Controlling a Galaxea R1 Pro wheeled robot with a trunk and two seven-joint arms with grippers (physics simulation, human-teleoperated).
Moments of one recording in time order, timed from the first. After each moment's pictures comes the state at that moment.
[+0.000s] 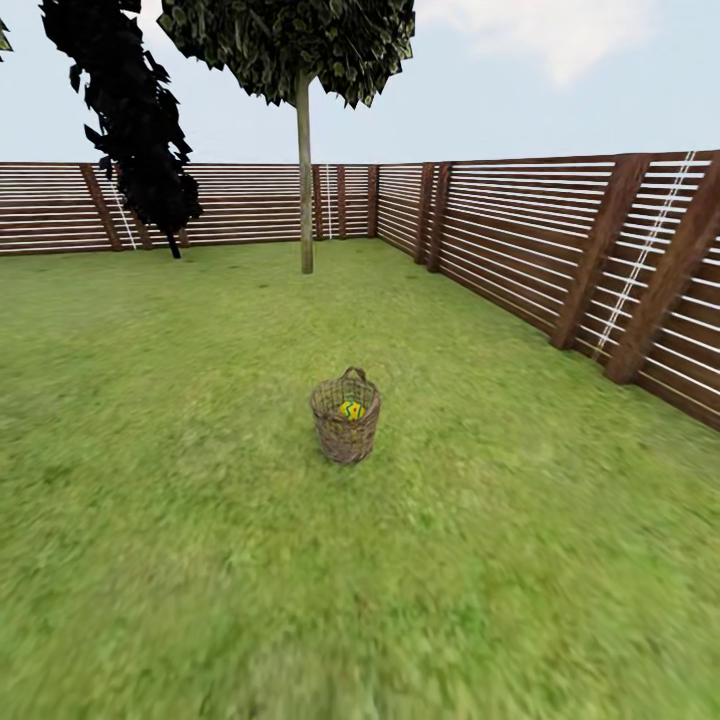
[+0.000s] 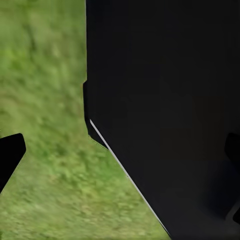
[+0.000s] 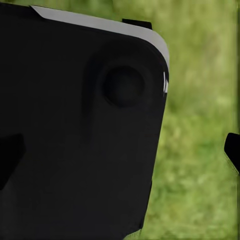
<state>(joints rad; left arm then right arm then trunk) 0.01 0.02 0.06 -0.03 0.00 0.02 0.00 -0.08 -0.02 0.02 -0.02 0.09 -0.13 0.01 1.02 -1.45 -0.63</state>
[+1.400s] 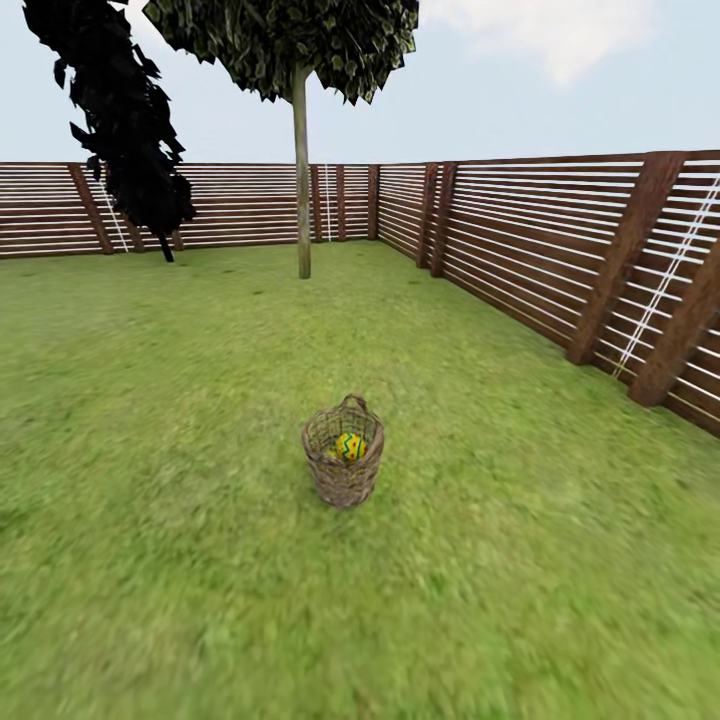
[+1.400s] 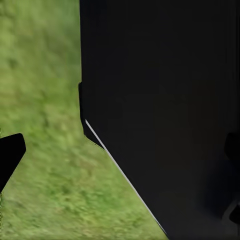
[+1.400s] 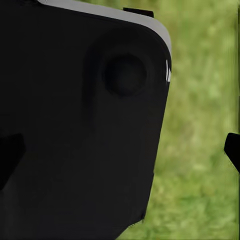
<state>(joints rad) 0.01 0.02 0.06 -0.03 0.00 0.02 0.00 -0.08 -0.02 0.02 -0.02 0.09 -0.11 0.01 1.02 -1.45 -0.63</state>
